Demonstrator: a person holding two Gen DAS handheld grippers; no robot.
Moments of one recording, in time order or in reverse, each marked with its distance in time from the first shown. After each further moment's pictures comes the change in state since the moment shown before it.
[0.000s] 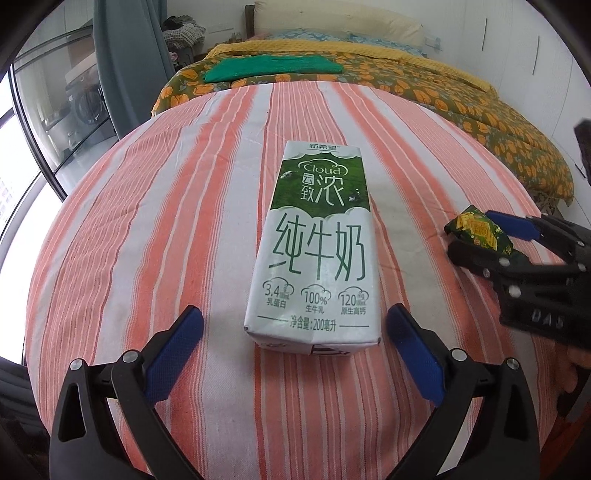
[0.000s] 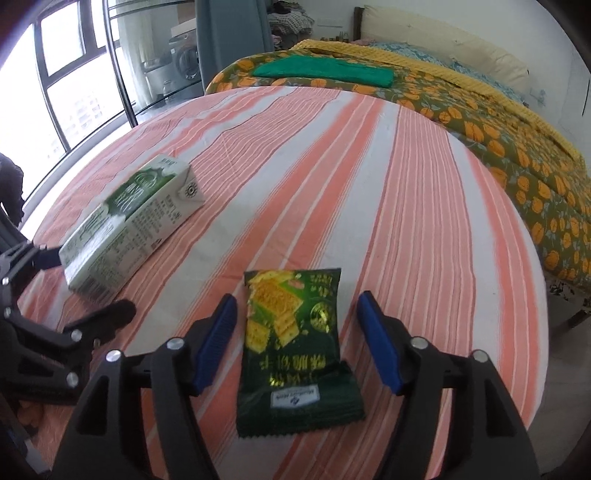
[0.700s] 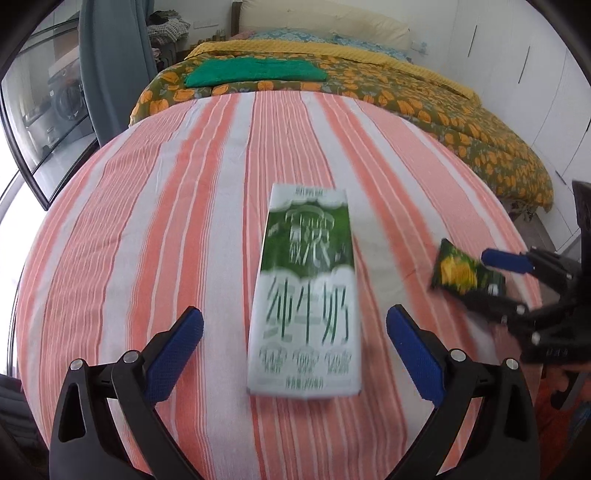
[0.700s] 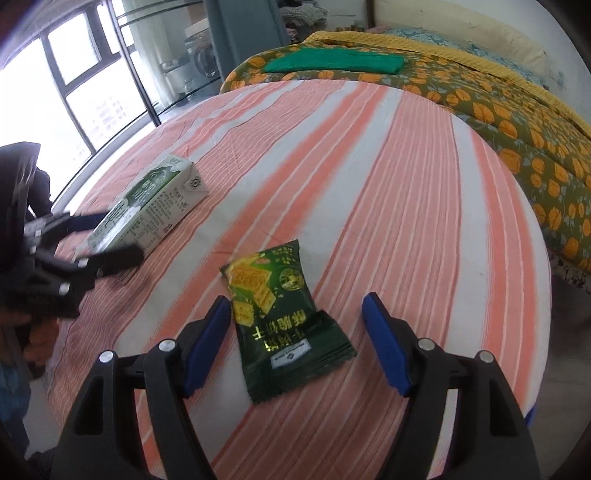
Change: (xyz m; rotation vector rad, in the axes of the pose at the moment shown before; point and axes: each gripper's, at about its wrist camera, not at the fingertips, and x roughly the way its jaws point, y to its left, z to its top) left arm -0.005 0.005 0.034 0.000 0.012 -0.107; right arm -0.022 -0.026 -0.010 -0.026 0.038 0.135
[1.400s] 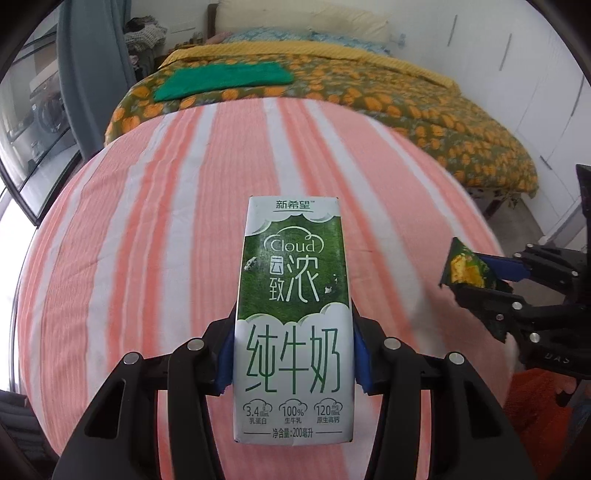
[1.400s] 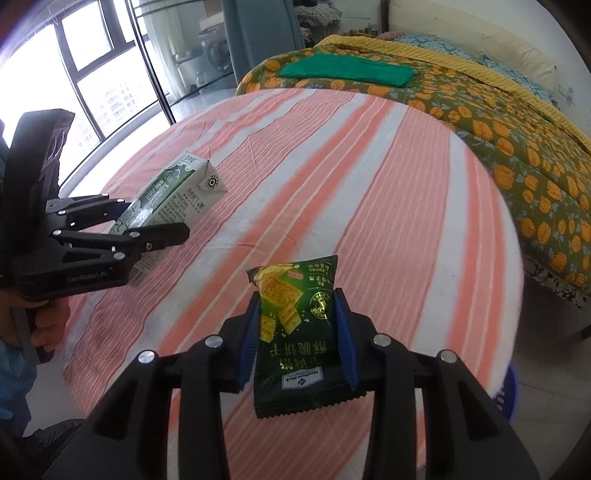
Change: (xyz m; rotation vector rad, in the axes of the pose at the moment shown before) left arm -0.022 -0.047 0.008 0.061 0.010 -0.061; right arm -0.045 0.001 -0.004 -0.023 0.005 0.002
